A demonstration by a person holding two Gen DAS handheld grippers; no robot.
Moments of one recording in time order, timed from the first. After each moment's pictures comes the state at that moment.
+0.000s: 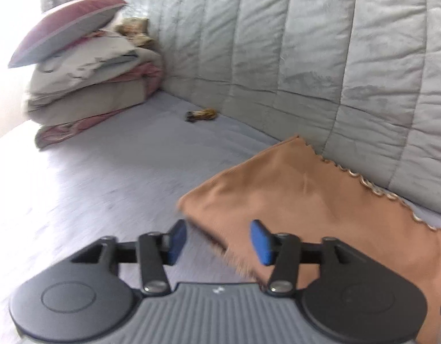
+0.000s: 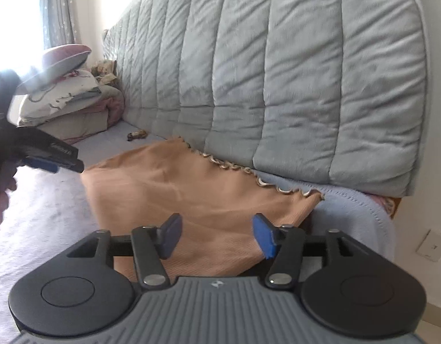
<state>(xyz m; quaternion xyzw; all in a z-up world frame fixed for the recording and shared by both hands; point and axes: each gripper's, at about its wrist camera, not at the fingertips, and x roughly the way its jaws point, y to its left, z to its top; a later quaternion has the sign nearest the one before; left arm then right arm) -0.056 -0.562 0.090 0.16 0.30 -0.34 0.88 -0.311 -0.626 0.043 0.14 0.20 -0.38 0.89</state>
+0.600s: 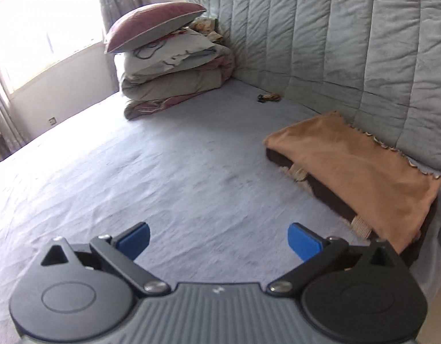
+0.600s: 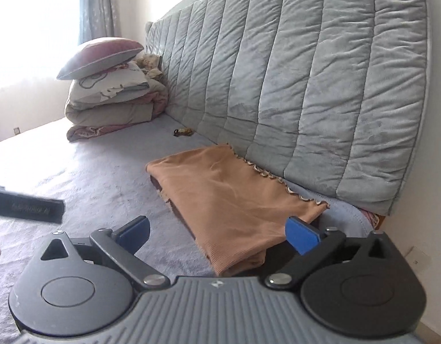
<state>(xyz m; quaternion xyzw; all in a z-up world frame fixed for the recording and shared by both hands) -0.172 -0.402 0.146 0.19 0.31 -0.23 0.91 -0.332 -0.520 0.128 0.10 0.24 -0.34 0.91</state>
